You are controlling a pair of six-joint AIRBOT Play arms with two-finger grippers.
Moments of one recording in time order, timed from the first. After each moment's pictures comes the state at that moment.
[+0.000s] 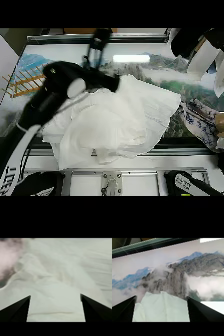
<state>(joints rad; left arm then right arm) -0.62 -1.33 1.61 1.69 -1.07 -1.89 -0.38 -1.20 1.70 -0.81 1.11 1.33</state>
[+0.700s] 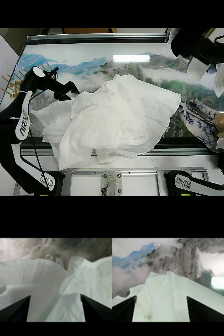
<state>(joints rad) 0.08 -1.87 1.62 1.02 -1.30 -1.57 -0.28 -1.36 1.70 -0.81 1.17 1.33</state>
